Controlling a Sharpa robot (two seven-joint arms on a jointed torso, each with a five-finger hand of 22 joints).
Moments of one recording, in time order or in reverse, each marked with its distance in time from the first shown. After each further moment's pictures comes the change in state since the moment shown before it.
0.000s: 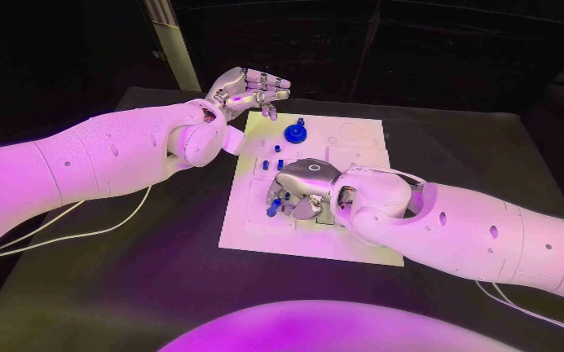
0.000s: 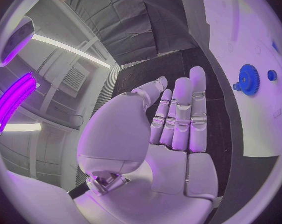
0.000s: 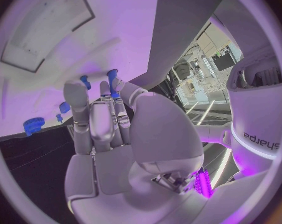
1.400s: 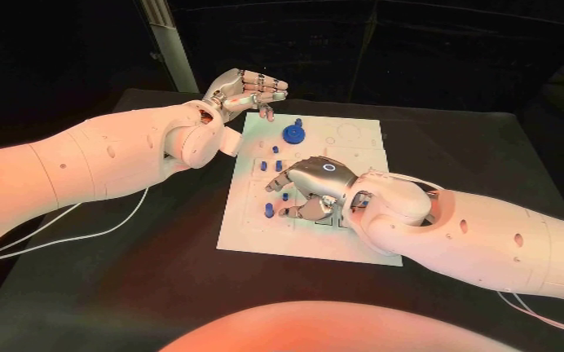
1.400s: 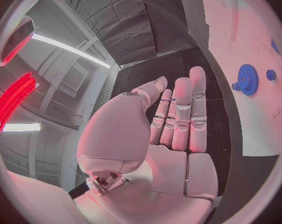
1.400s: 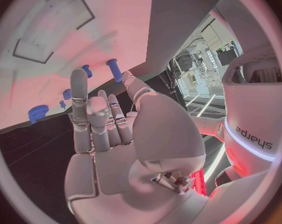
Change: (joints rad) left arm 0.000 -0.002 -0.001 -0.002 0.000 0.005 -0.007; left_hand 0.000 0.000 0.000 0.000 0.000 0.000 0.000 0.000 -0.001 -0.007 0.000 0.007 0.000 0.000 0.000 0.000 -0.002 0.000 0.000 0.000 0.000 0.000; right arm 0.002 -0.113 -0.019 0.096 0.050 -0.164 0.010; right_hand -0.078 -0.063 -0.241 0.047 0.041 -0.231 0.033 -0.025 -0.002 -0.302 0.054 0.008 0.007 -0.057 0.047 -0.094 -0.168 0.016 -0.131 0.045 -0.144 -0.230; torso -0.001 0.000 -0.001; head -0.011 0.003
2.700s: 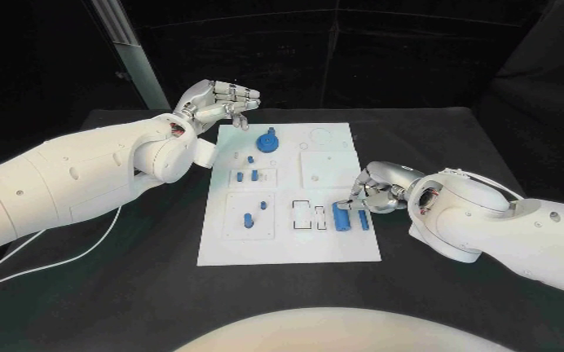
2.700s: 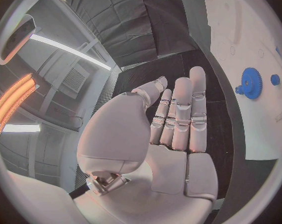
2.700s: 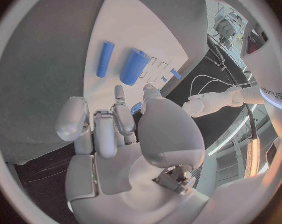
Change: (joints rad) left arm 0.000 -0.017 -0.003 0.004 0.000 0.003 -0.006; left_hand 0.000 0.000 0.000 0.000 0.000 0.000 0.000 0.004 0.000 0.000 0.000 0.005 0.000 -0.003 0.003 0.000 -0.002 0.000 -0.003 0.003 -0.004 -0.001; right arm 0.007 -0.353 0.000 0.139 0.282 0.063 -0.425; right_hand -0.166 0.058 -0.353 0.312 0.177 0.137 -0.088 0.258 0.116 0.502 -0.115 1.108 1.124 0.054 -0.090 0.313 0.418 -0.063 0.245 -0.084 0.333 0.559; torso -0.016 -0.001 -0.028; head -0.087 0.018
